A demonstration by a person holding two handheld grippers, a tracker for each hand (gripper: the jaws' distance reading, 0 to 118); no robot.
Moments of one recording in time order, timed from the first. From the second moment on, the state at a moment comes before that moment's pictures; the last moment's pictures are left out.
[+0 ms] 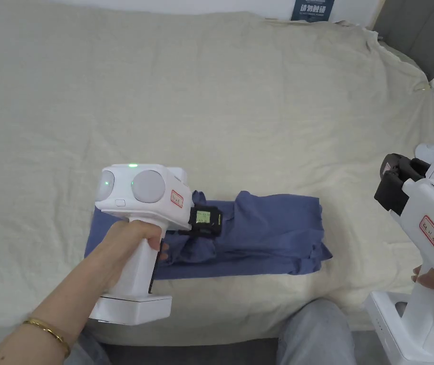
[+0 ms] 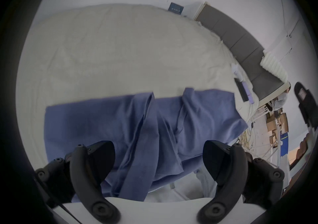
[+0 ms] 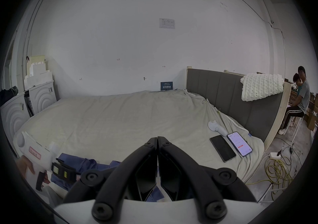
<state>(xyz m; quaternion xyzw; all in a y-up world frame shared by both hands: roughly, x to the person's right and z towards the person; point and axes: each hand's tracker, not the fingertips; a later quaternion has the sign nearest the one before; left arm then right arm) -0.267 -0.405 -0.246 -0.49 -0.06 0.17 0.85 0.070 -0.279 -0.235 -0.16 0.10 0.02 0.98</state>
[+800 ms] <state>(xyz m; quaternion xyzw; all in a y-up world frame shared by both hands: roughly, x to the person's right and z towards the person) -0.221 -0.450 -0.207 -0.41 0.02 0.07 0.91 0.070 -0.285 -0.232 -0.17 0.12 -0.01 0.98</state>
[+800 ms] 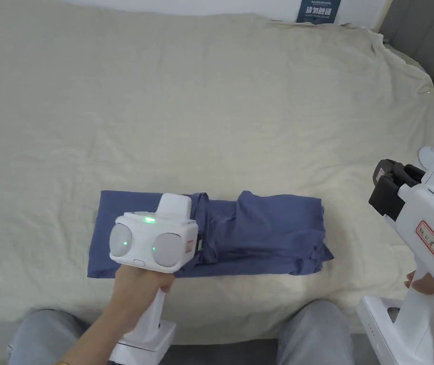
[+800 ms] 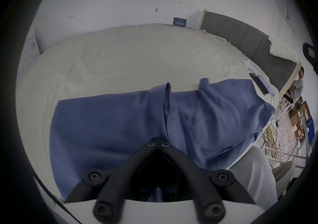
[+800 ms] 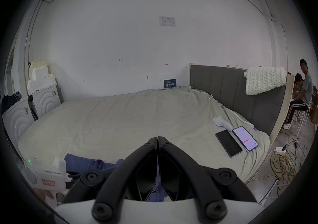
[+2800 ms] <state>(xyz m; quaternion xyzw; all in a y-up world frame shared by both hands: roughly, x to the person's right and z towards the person) -0.433 -0.381 -0.153 -0.43 0.05 0.31 0.85 0.032 -0.294 -0.241 -0.20 0.15 0.02 0.97</state>
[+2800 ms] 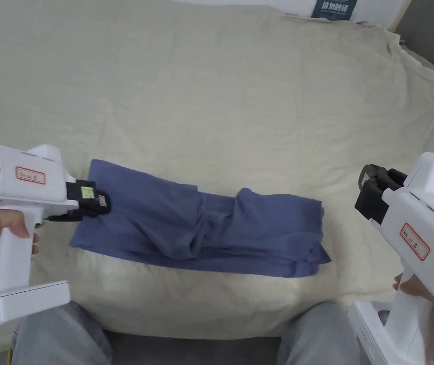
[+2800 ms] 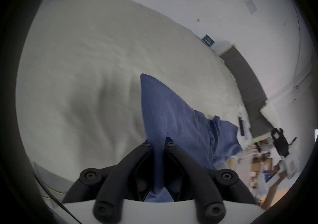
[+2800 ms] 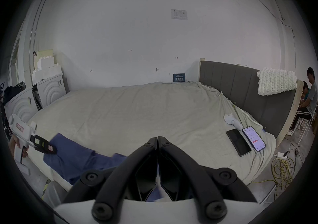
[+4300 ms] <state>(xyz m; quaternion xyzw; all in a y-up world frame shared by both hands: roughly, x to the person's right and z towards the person) -0.247 -0.373 -0.241 -0.41 -0.06 0.21 0.89 0.077 -0.300 -0.238 -0.20 0.11 -0.01 0.97</state>
